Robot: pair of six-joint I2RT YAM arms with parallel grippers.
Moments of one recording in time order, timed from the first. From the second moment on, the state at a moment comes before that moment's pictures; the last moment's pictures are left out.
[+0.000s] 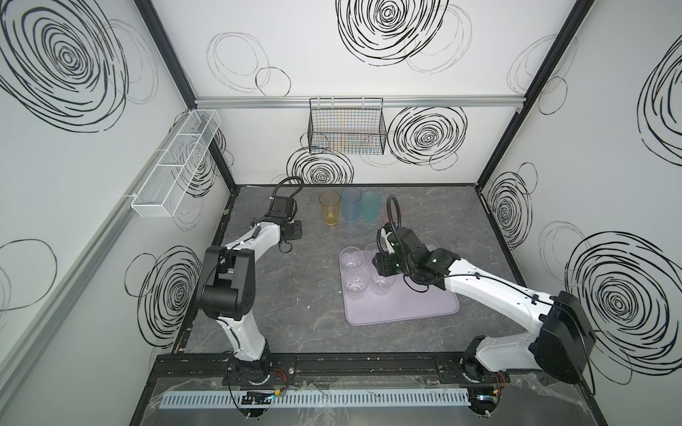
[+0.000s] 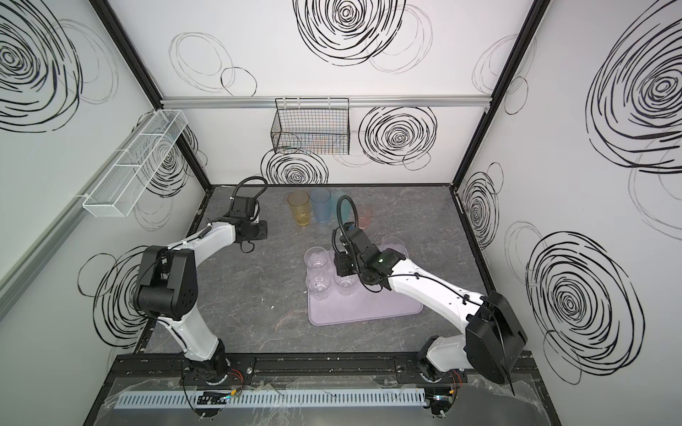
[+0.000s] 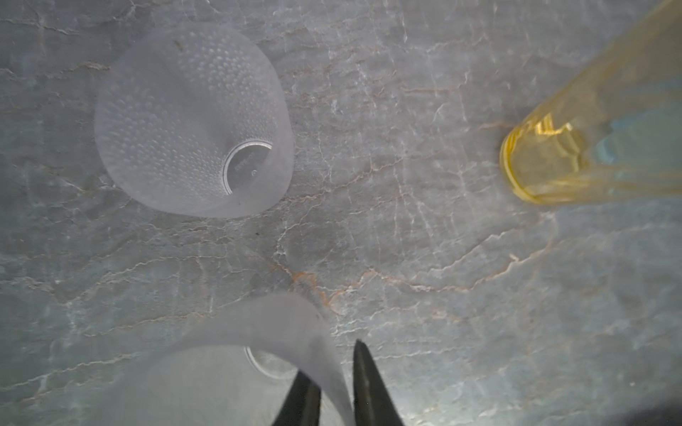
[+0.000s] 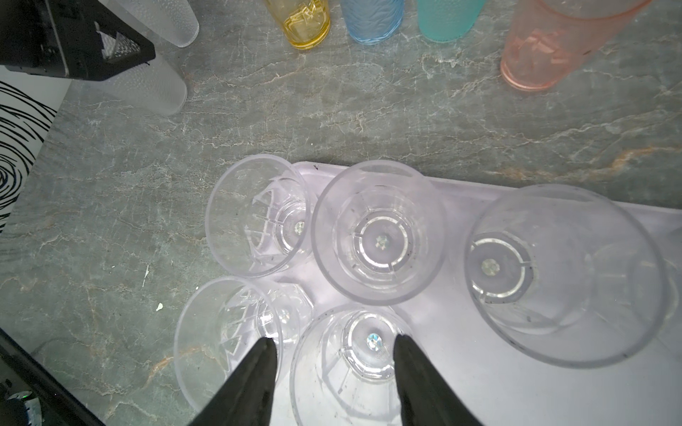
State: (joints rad) left arm -0.09 1.78 1.20 -0.39 -0.07 -0.16; right arm 0.75 1.36 0.98 -0.47 0.06 0.50
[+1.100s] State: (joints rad) left arm -0.74 1.04 0.61 -0.58 -0.07 -0.57; right arm 1.01 1.50 1.08 -0.45 0.07 0.62
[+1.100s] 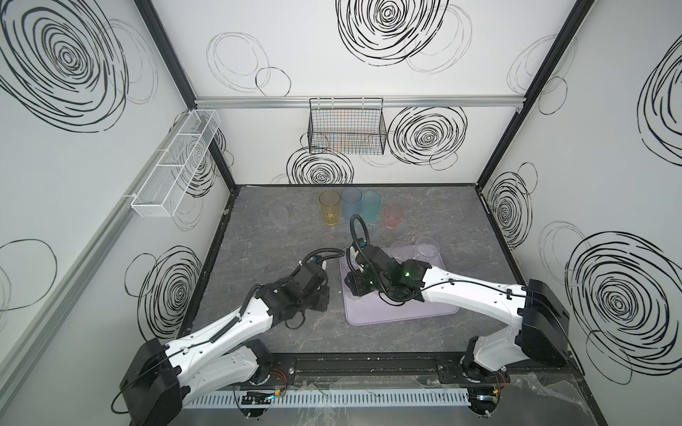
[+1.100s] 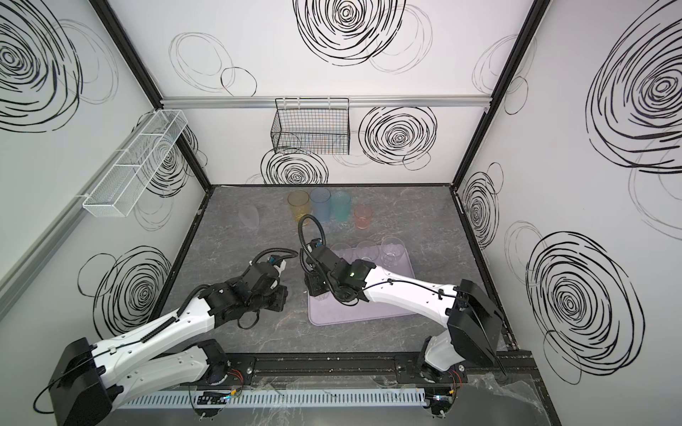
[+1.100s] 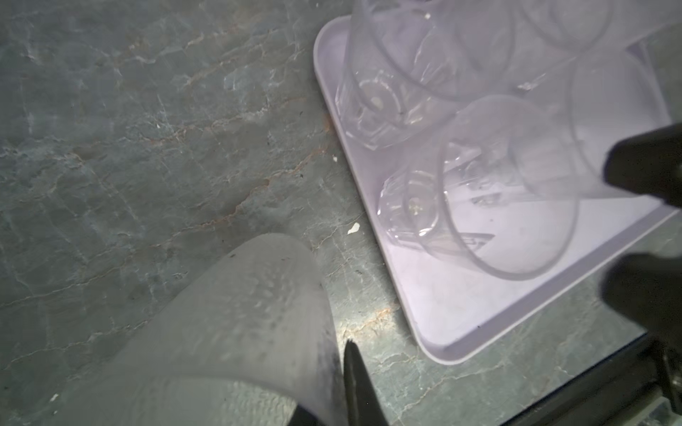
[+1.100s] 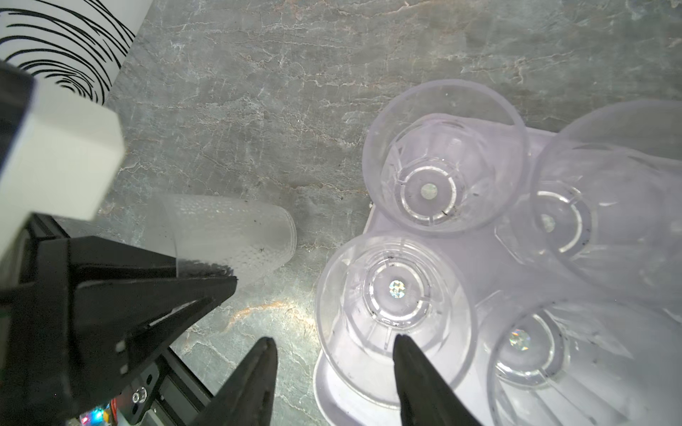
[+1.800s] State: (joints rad) left arm -0.59 0.81 0.76 -0.61 -0.16 -0.52; right arm 1.01 1.53 1.10 -0.44 0.08 0.65
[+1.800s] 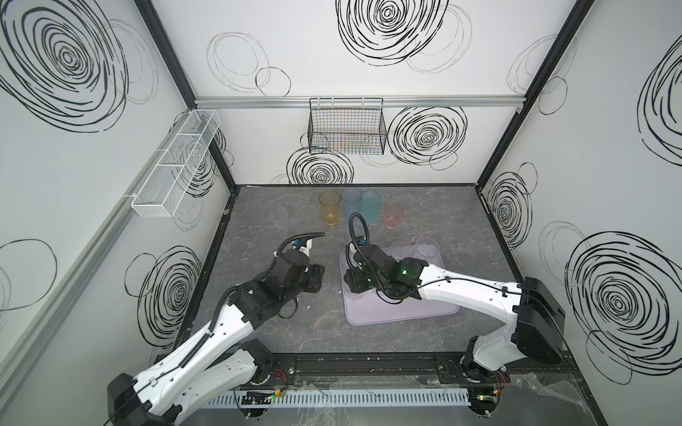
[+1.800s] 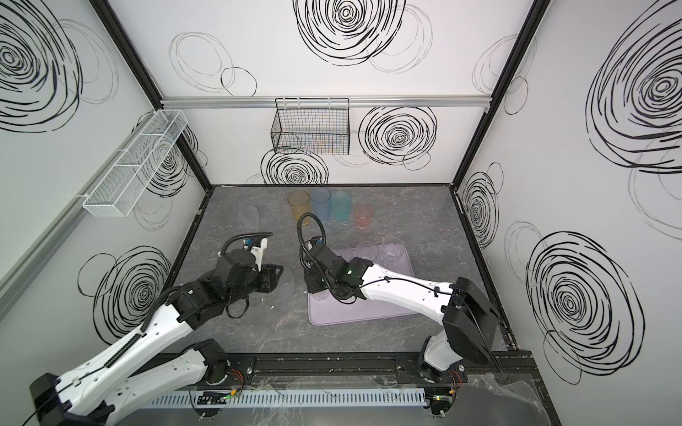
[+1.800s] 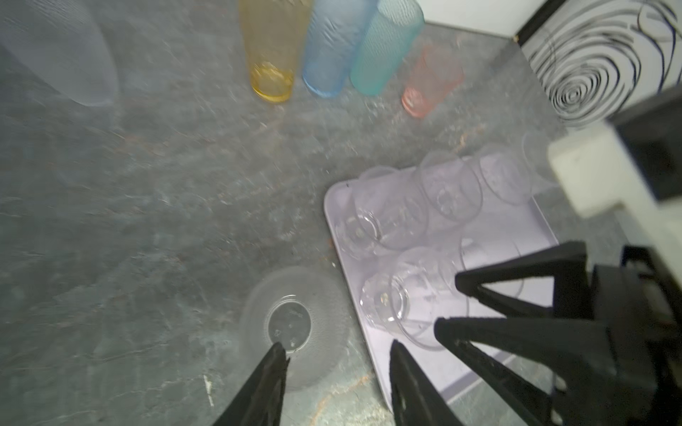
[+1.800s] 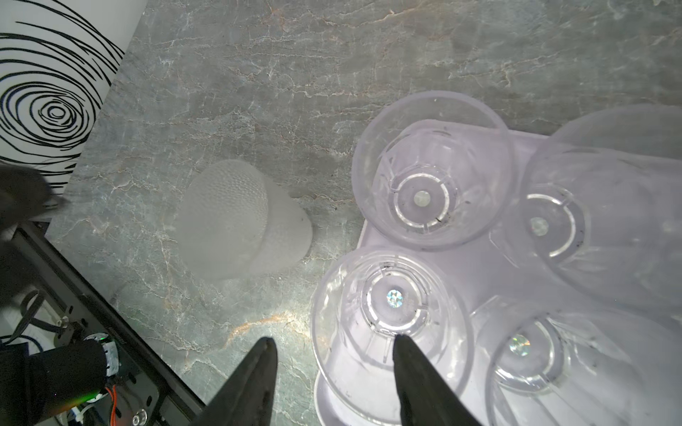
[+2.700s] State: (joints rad) left arm -0.25 0.59 0.41 -0.38 -0.06 -0.67; right arm 1.04 1.95 1.46 -0.50 0.12 0.59
